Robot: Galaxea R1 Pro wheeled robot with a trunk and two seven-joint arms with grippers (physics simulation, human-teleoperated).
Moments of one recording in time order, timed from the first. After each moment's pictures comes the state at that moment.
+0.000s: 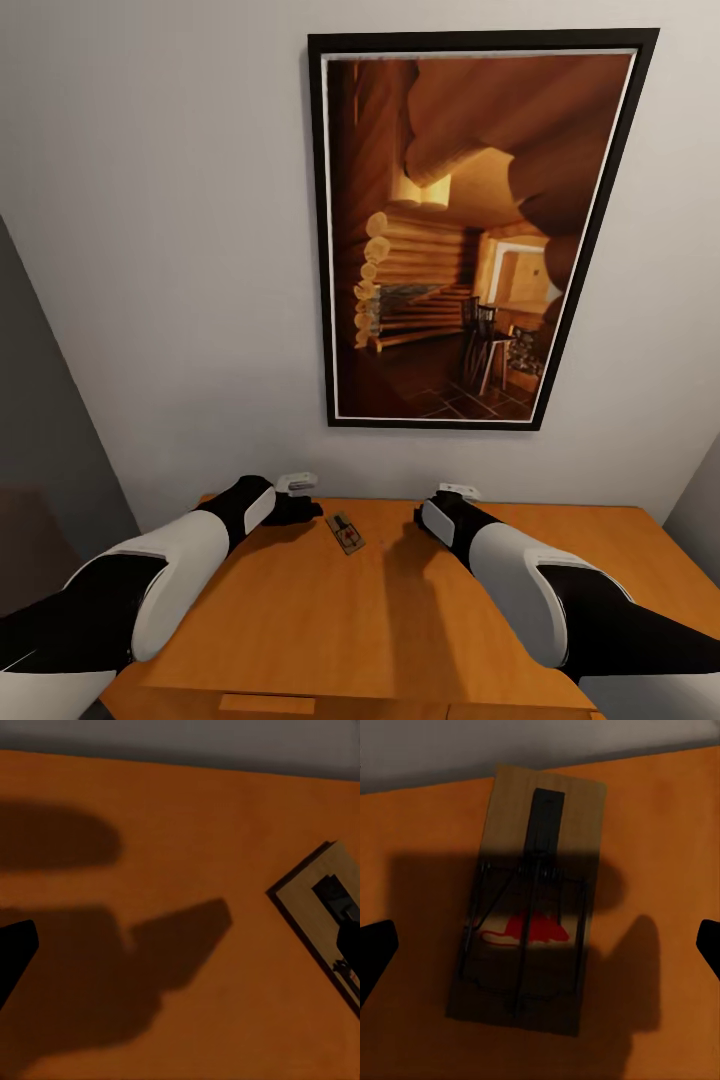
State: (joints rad) left arm -1.07 -0.09 -0.06 -0.08 0.16 0.49 -0.10; right arm -1.04 0.17 -0.13 -0.04 -0.07 0.31 -0.42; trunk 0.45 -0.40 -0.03
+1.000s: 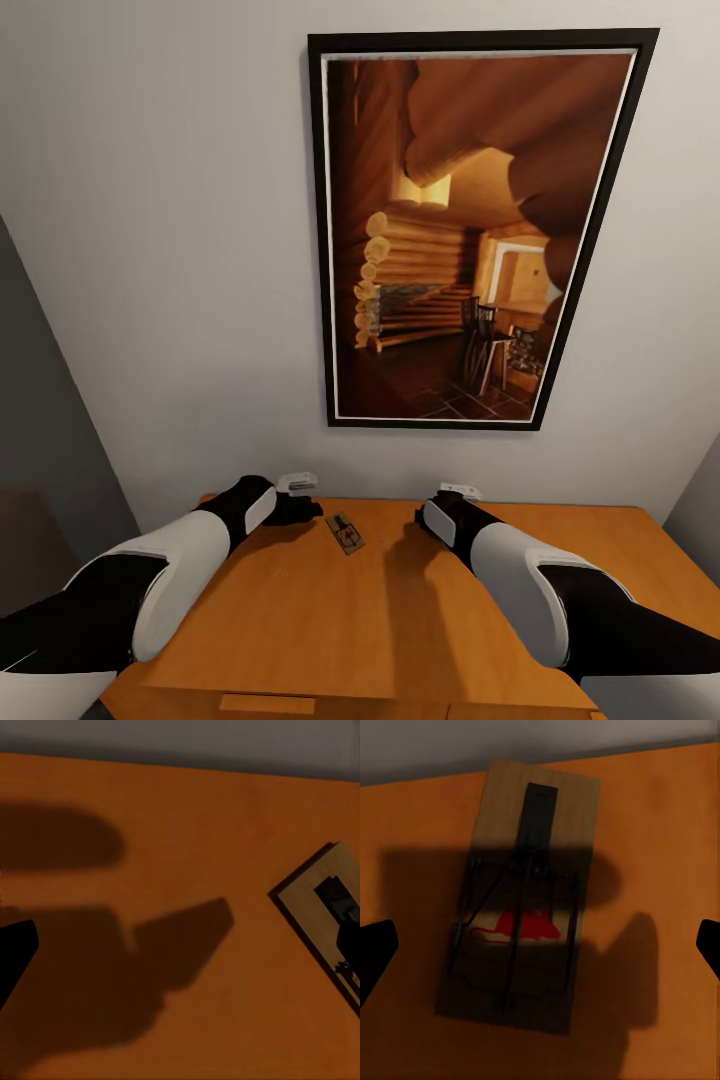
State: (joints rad) left arm -1.07 -0.10 -0.06 -0.08 0.16 0.49 -0.09; right arm -1.04 0.17 -0.12 -0.04 -0.08 0.32 -0.42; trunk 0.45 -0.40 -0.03
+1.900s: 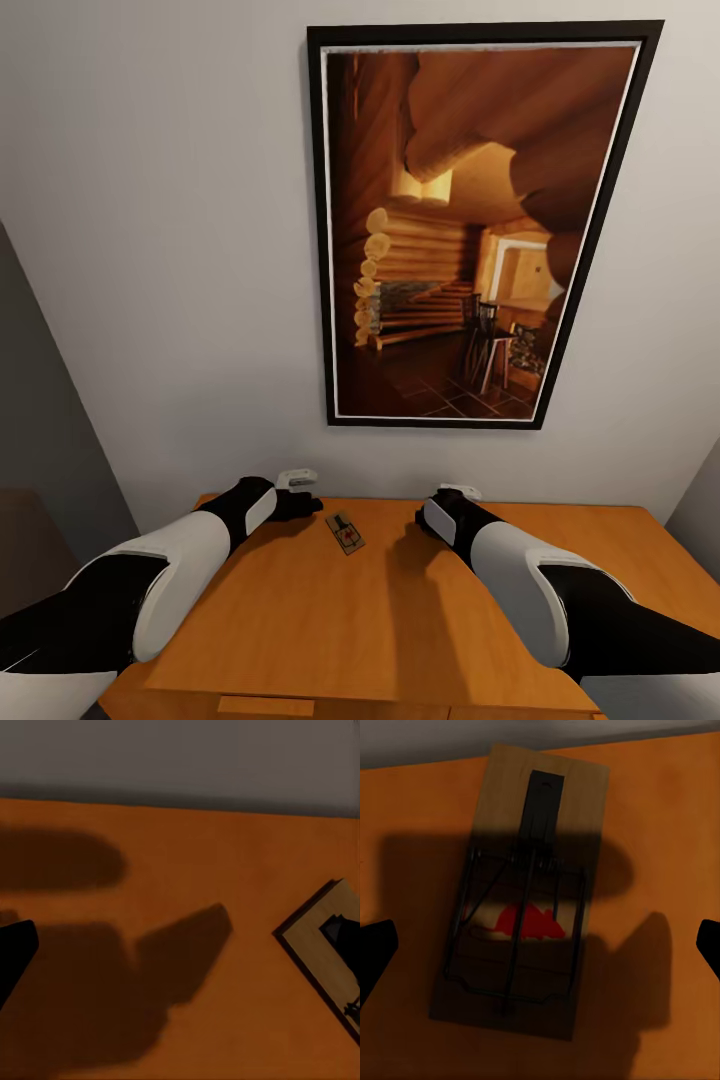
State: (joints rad) left arm -1.07 -0.10 -0.06 -0.07 0.16 0.42 -0.09; right arm -1.04 0.17 -0.12 -0.05 -0.07 0.37 -0.42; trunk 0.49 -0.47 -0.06
